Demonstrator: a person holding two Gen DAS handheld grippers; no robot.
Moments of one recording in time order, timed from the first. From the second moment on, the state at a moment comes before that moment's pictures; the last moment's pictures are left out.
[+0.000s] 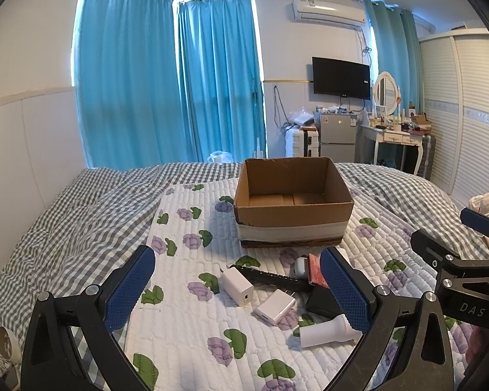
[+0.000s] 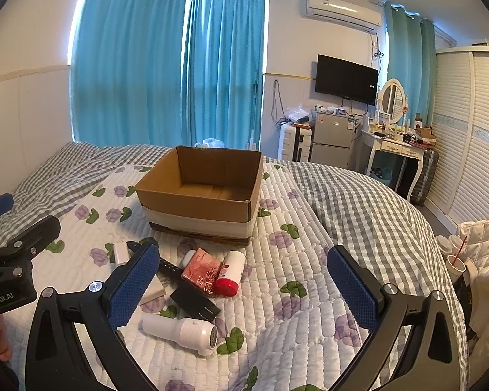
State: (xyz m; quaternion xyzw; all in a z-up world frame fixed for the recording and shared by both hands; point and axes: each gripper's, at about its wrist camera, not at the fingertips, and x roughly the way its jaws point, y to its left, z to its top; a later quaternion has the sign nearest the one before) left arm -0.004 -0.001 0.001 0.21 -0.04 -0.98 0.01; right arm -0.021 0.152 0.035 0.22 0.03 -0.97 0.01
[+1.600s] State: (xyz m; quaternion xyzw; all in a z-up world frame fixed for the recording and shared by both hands) left arm -0.007 0.005 0.009 0.23 -0.06 -0.97 0.02; right arm -0.028 0.142 0.034 0.26 0.04 -0.96 0.01
